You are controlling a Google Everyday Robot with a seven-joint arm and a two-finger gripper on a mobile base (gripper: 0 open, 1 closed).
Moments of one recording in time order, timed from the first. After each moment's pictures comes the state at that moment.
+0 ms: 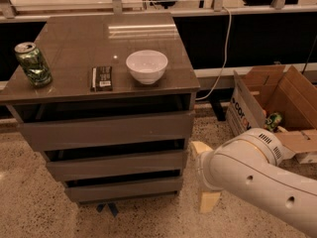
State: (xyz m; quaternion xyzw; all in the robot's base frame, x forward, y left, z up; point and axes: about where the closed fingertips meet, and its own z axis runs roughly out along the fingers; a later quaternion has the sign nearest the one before) arm 0.441 -0.121 0.666 -0.71 0.67 -0.09 0.19
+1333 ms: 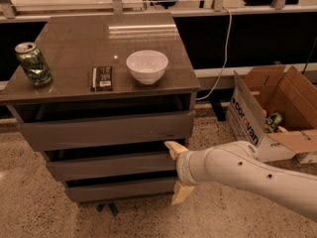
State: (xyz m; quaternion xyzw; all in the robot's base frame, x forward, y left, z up) arm 0.489 -0.052 0.603 -0.73 0.60 0.01 0.33
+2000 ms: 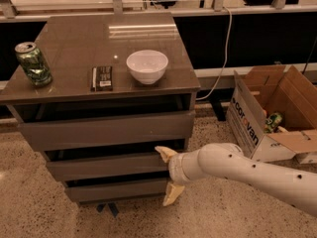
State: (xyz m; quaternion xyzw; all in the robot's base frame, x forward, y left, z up) arm 0.504 -0.021 0.555 -0.74 0.57 0.09 0.34
